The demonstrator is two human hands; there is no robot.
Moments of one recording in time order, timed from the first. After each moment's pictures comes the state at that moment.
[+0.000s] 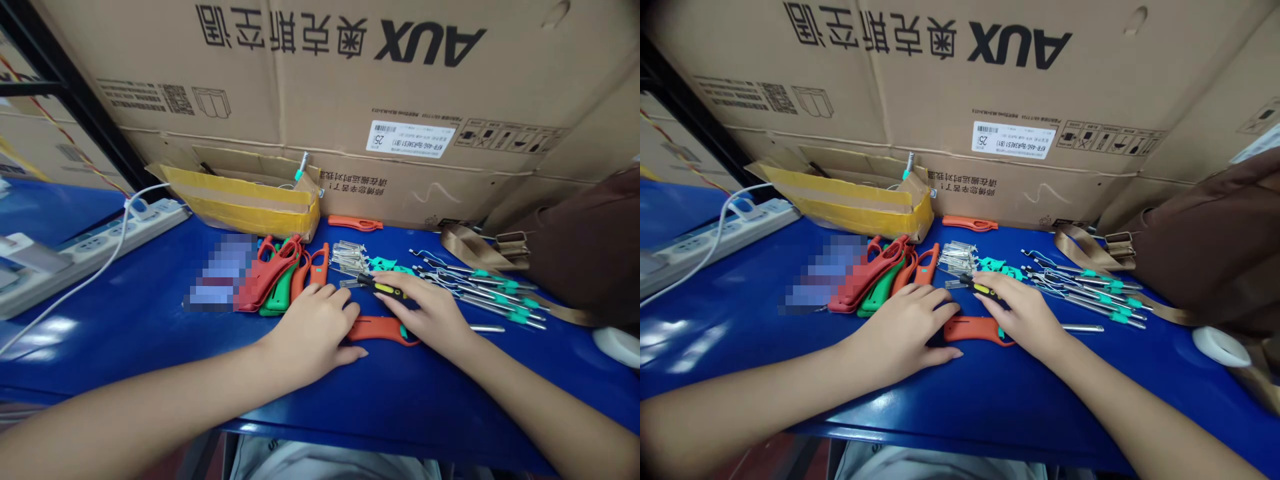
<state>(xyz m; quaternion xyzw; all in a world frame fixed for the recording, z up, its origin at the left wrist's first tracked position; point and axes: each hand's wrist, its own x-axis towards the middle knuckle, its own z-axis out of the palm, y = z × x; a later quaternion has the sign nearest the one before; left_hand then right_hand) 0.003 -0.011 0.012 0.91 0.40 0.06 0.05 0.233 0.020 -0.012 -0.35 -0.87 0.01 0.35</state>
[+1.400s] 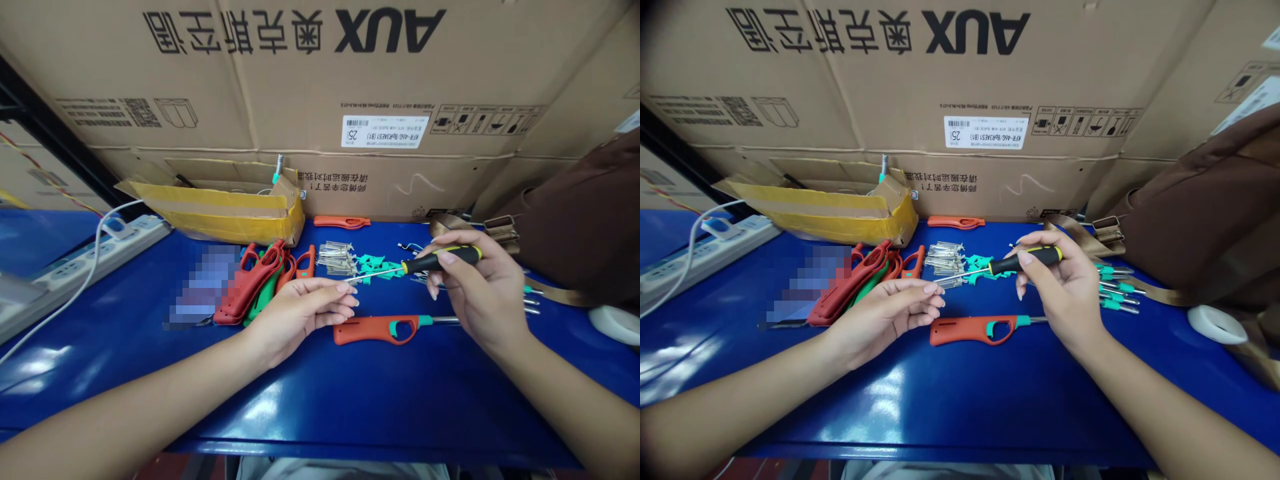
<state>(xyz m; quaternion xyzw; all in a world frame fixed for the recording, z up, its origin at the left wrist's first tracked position) 0.012 0.007 0.017 0.33 0.40 0.39 0.76 0.262 0.020 0.018 -0.38 -0.59 0.33 0.63</state>
